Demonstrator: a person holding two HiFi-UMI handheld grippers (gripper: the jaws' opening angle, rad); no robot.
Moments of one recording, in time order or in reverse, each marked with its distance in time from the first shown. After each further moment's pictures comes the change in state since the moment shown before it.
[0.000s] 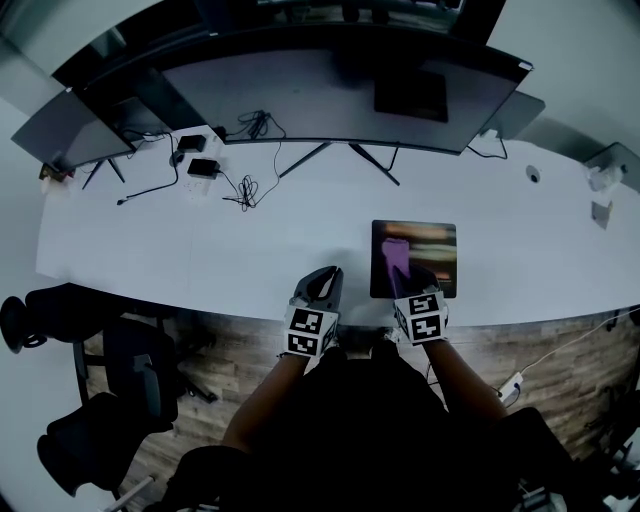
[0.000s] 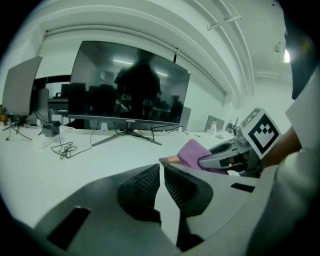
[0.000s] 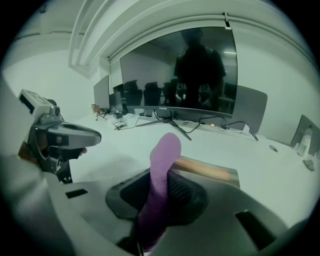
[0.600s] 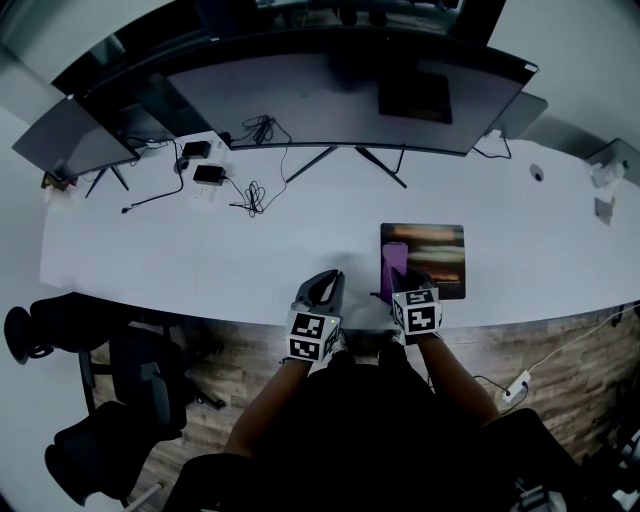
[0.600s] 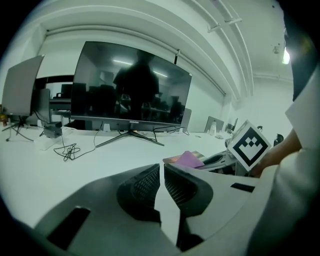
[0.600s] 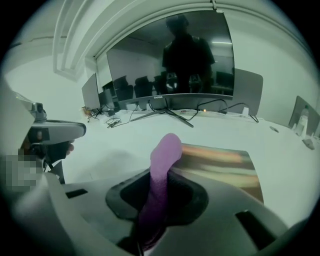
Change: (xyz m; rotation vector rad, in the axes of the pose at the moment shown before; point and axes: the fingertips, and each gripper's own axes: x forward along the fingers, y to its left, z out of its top) left arm -0.011 0.017 0.003 -0.003 -0.010 -0.008; right arm 0.036 0.013 -0.020 0.123 0.061 -0.027
